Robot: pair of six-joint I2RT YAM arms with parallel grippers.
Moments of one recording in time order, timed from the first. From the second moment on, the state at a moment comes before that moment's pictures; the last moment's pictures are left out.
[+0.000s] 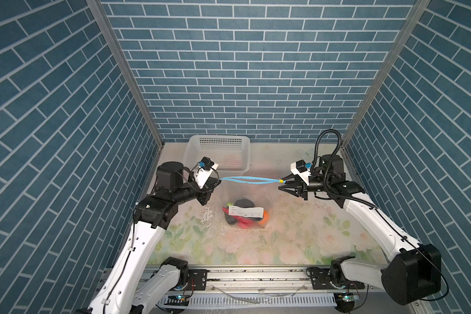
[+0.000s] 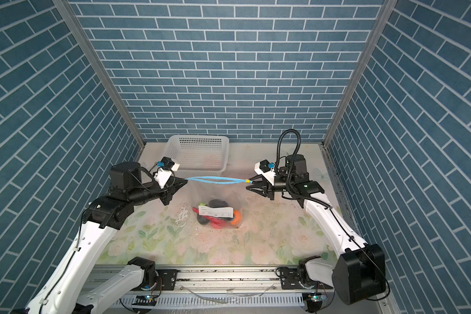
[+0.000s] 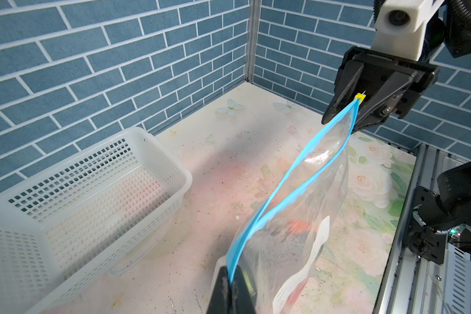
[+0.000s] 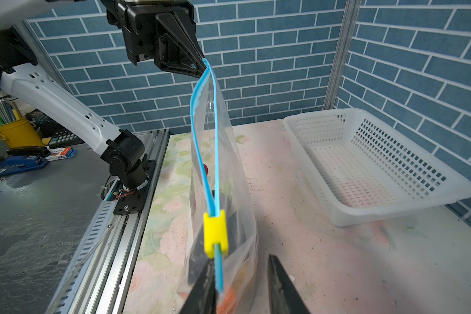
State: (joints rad) left arm -0.26 0.92 1.08 -0.66 0.56 0.26; right arm 0.32 1.23 0.98 -0.30 -1.14 -0.47
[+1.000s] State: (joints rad) left arm -0.26 0.90 1.07 -0.66 0.56 0.26; right arm 0.31 1.16 0.92 -0.19 -1.24 -0.40
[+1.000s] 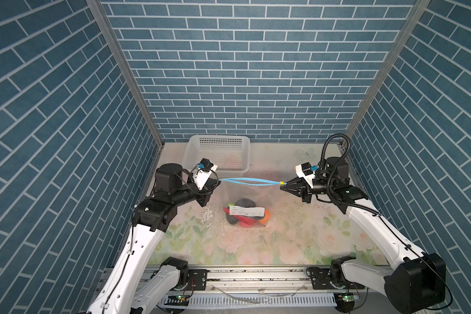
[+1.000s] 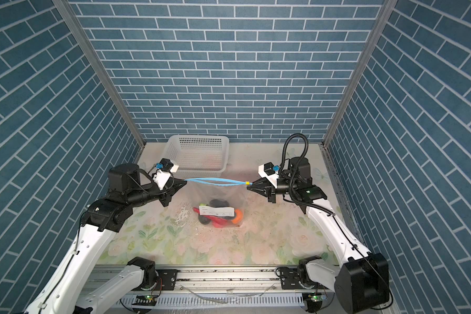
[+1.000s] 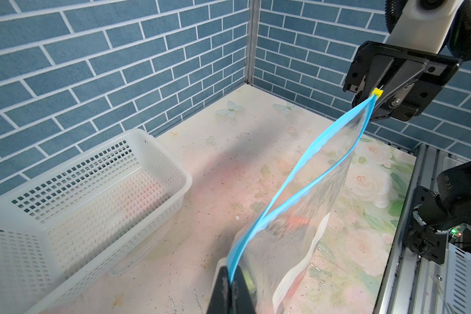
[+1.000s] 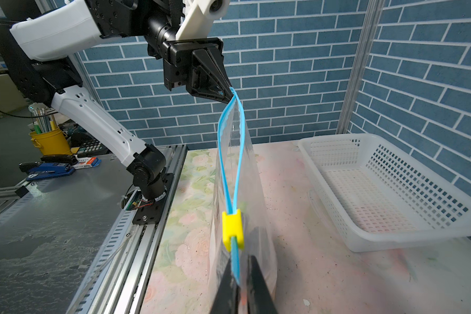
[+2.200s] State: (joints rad) left arm -0.26 0.90 1.06 -0.66 0.56 0.26; right arm 0.31 1.16 0.92 -0.18 -1.28 -0.38
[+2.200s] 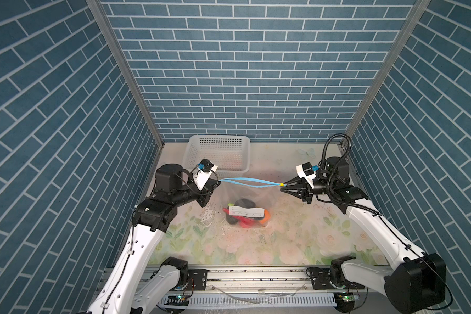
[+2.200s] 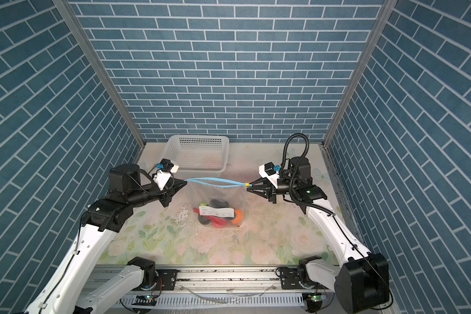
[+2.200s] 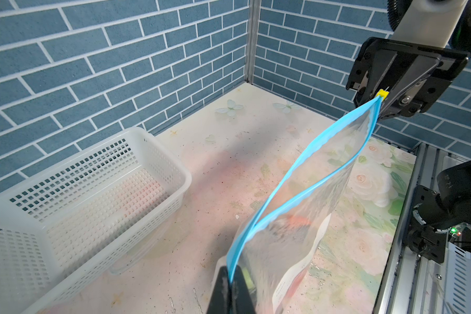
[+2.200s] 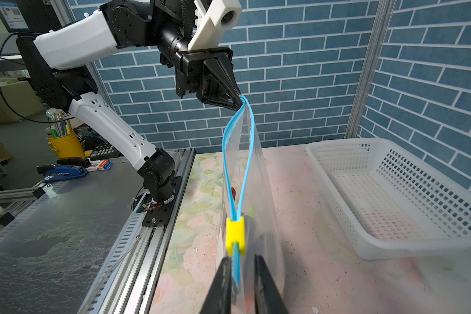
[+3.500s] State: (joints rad) left arm -0.20 0.84 1.07 -0.76 0.55 0.29; right arm 0.31 1.20 0.94 -0.11 -1.22 -0.27
